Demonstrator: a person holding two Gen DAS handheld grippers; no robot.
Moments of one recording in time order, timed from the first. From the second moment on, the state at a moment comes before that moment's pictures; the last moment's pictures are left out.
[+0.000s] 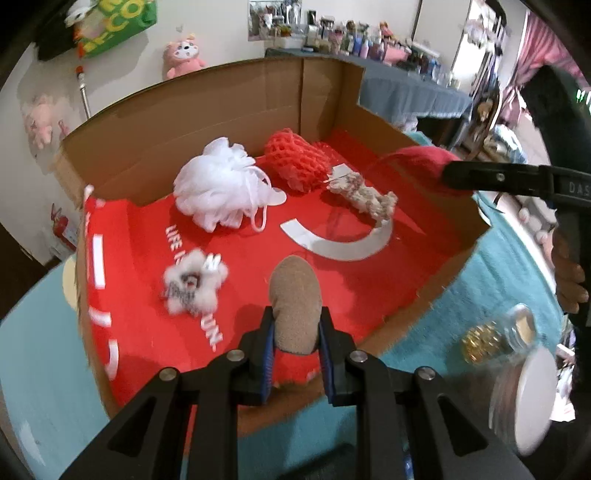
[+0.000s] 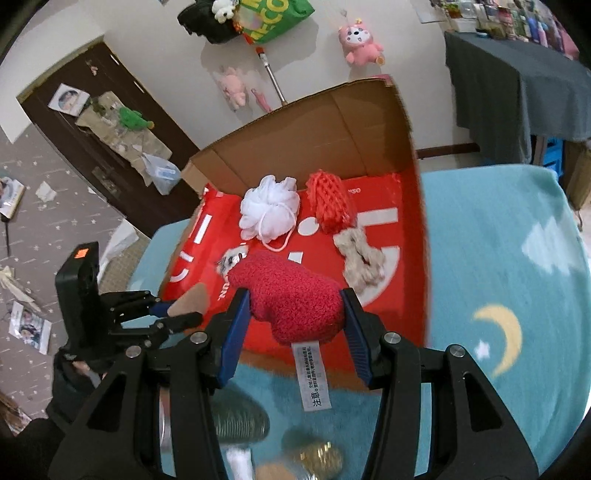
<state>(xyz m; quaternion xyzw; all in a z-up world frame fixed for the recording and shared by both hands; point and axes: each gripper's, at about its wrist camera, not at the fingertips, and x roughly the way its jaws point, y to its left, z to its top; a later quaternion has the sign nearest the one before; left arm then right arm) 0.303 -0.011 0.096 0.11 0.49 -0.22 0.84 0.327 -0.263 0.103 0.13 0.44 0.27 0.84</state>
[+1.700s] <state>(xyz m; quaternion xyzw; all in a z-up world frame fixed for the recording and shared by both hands) 0.363 -0.032 0.065 0.15 0.52 -0.18 0.82 0.404 -0.168 0.045 -0.04 0.53 0.21 0.82</state>
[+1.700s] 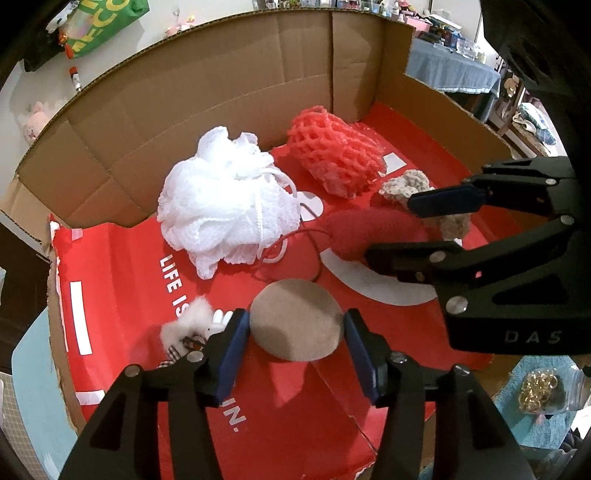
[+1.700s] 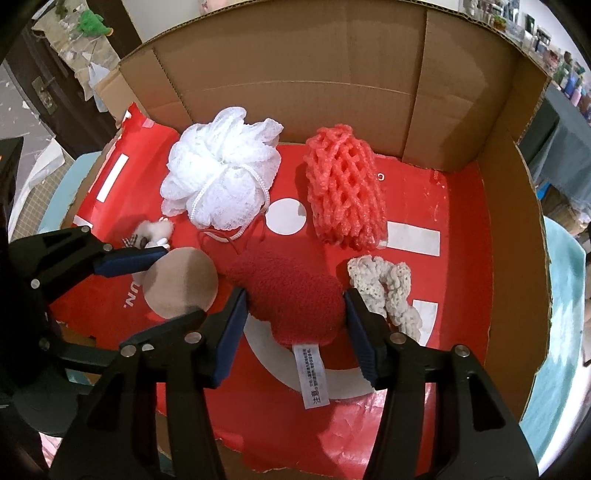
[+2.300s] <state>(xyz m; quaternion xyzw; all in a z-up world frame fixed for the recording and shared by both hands) 0.319 -0.018 0.119 0.10 0.46 -0.17 0.87 0.363 -0.193 0.100 0.00 0.49 0.21 0.85</state>
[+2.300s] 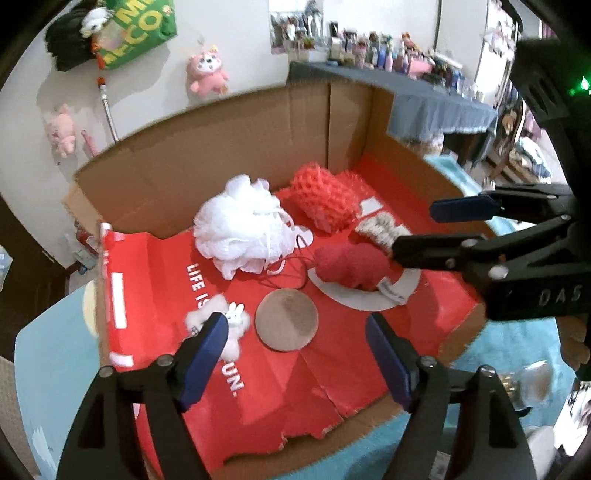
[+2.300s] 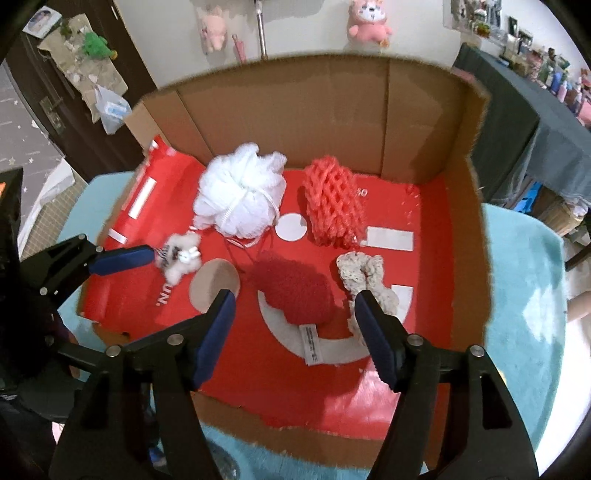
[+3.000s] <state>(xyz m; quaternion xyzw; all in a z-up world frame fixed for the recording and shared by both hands) 0.131 -0.012 0.233 0.07 0.23 -0.12 0.96 0.183 -0.258 0.216 0.03 0.30 0.20 0.93</state>
